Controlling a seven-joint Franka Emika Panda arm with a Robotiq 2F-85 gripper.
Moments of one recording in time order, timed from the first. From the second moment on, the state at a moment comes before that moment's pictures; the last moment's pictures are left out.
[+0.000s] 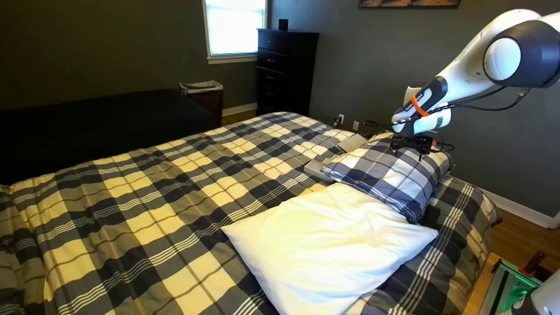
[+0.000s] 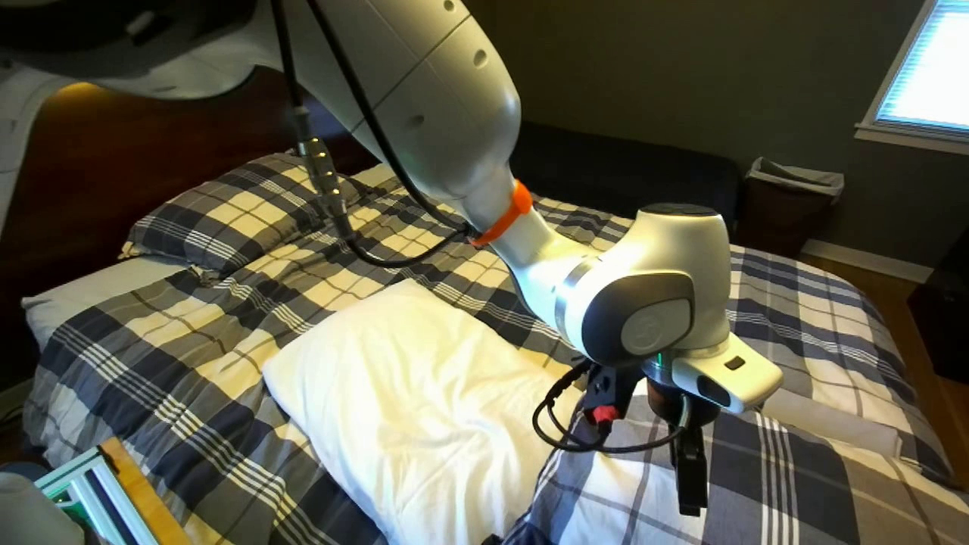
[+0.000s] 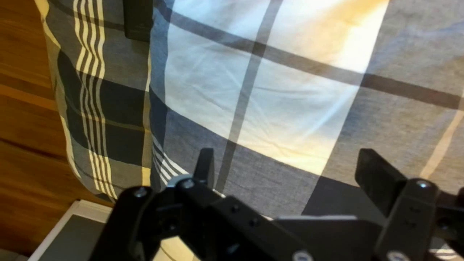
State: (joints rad) arm -0.22 0.56 -0.49 -1.94 -0.07 2.59 0.66
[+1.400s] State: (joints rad) arm -0.31 0.98 -0.47 -1.47 0.07 2.70 0.78
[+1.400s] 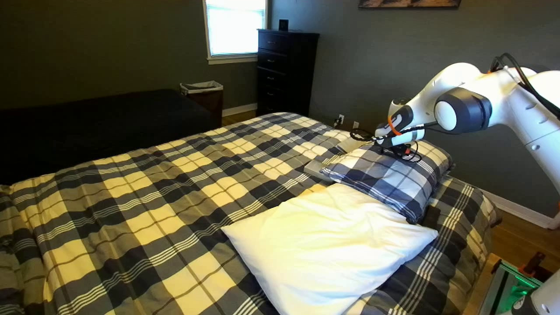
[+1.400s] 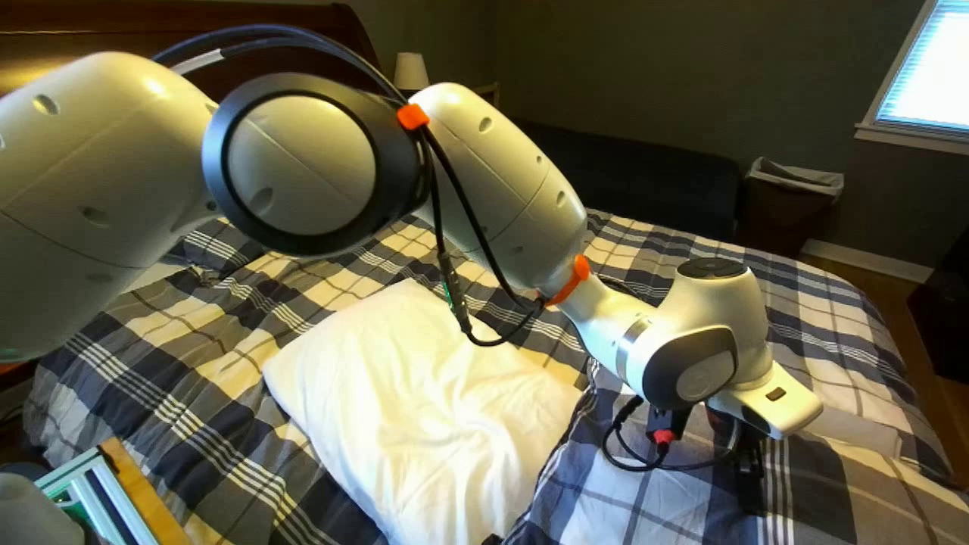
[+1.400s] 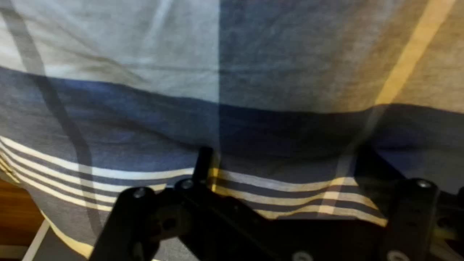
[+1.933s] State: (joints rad) arm -0.34 1.08 -0.47 -1.32 0.07 2.62 0.81
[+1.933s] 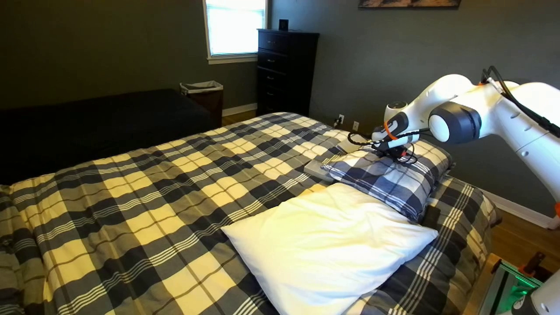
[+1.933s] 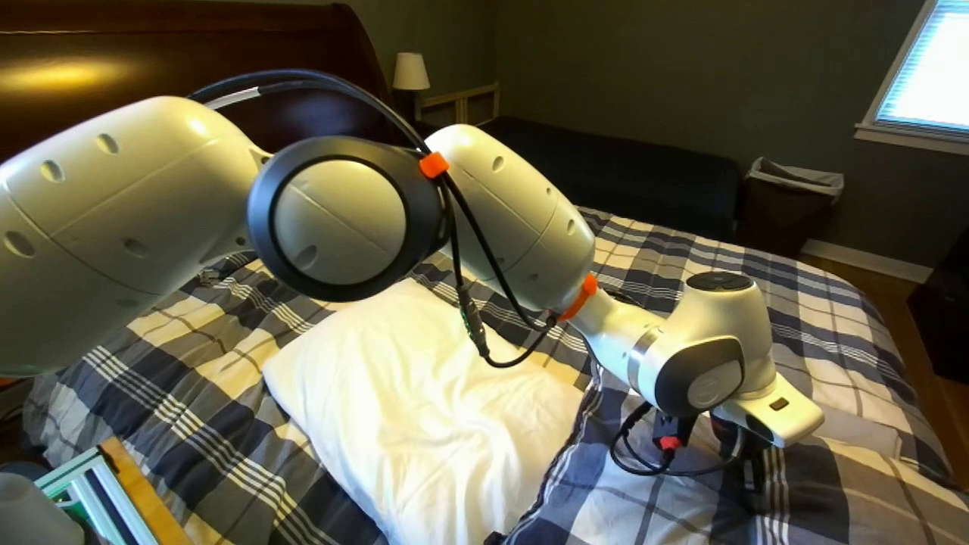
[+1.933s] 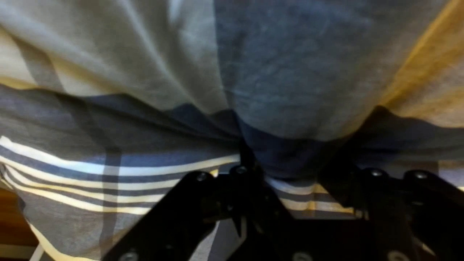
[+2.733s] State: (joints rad) arm -0.39 0.95 -0.42 -1.28 0.09 2.39 0.76
